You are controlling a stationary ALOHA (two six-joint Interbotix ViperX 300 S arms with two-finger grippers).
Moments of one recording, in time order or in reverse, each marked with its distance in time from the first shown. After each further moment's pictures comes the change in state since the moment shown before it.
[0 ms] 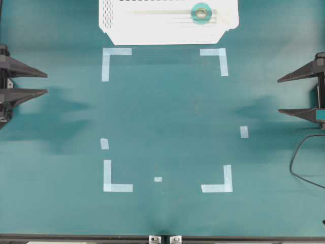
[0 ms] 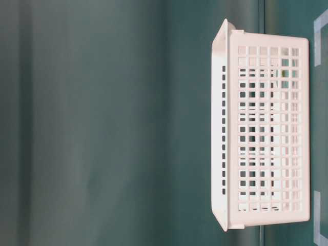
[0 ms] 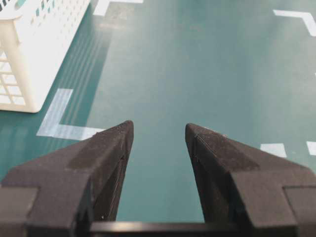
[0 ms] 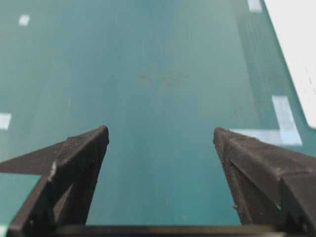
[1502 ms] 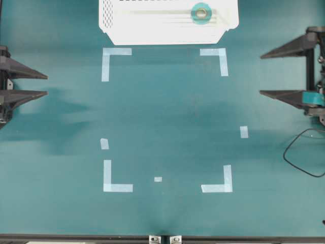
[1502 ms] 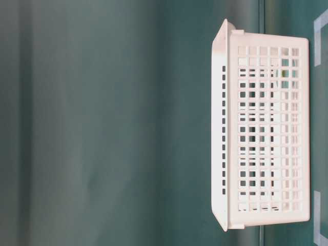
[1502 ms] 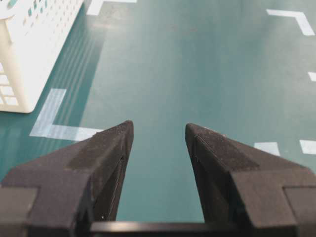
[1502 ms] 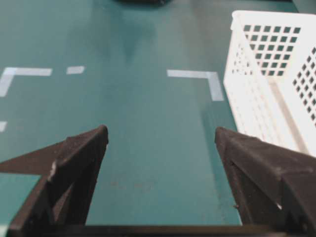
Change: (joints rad) left arm -0.017 -0.002 0.002 0.000 0.000 -0.009; right arm -0.055 0.216 -0.281 0.000 -0.061 -0.006
